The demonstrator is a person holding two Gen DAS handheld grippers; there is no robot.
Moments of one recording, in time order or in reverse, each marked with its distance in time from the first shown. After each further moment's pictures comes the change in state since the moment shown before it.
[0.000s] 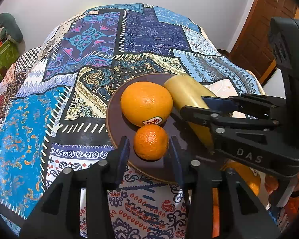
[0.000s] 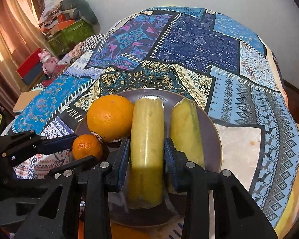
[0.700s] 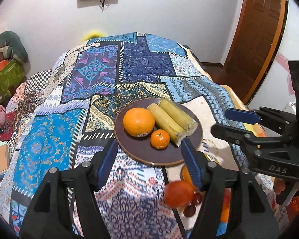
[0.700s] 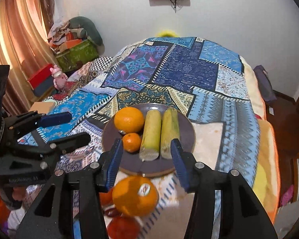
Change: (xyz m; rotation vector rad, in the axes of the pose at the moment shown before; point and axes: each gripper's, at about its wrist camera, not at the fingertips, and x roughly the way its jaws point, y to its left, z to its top) left arm -0.106 -0.025 -0.013 0.058 -0.141 0.008; right arm -0.111 0.013 -0.042 -0.008 -0.172 -0.021
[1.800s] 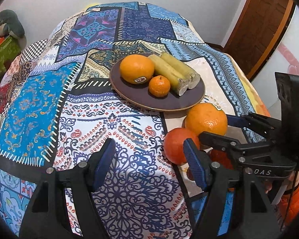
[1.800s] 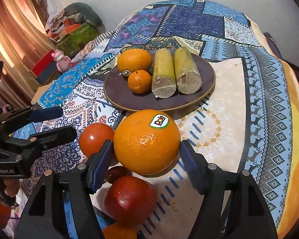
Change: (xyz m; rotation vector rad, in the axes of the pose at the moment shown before) left arm 0.023 0.002 -0.061 -0.051 0.175 -0.042; right arm 0.046 -0.003 -0.069 0.096 0.155 0.090
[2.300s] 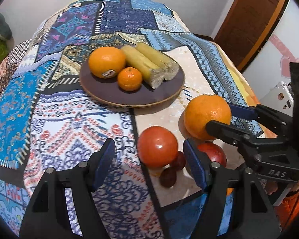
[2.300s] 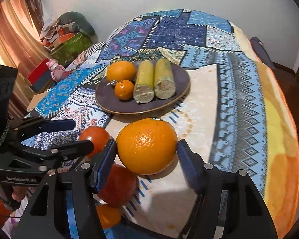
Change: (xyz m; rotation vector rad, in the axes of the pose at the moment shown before) left arm 0.026 -0.036 0.003 0.044 0.054 -0.056; right arm -0.035 -0.016 -0.010 0.018 -0.064 -0.075
